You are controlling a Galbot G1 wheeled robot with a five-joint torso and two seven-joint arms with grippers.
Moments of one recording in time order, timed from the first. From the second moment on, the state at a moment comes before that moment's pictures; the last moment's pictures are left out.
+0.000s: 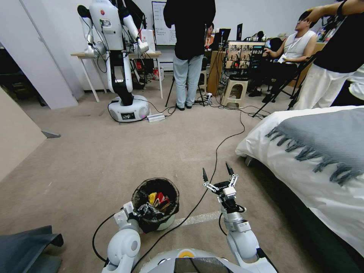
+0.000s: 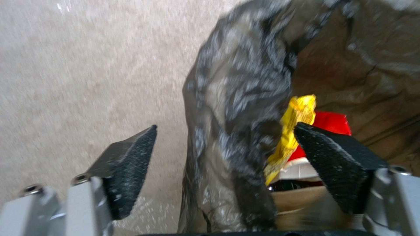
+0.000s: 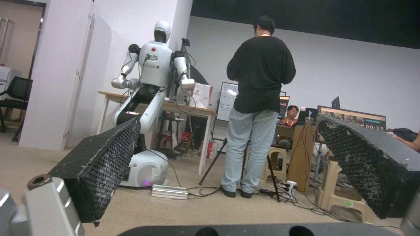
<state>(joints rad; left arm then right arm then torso) 1.64 -1.45 -0.47 -2.18 -0.58 0.55 -0.62 -1.58 1.41 0.38 2.03 -0.12 0.57 0.02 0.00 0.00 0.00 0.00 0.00</state>
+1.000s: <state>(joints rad) 1.82 -1.45 -0.44 -2.34 0.28 -0.01 -0.36 -1.59 1.44 0.36 2.06 -0.17 0.48 0.15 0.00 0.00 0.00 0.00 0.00</state>
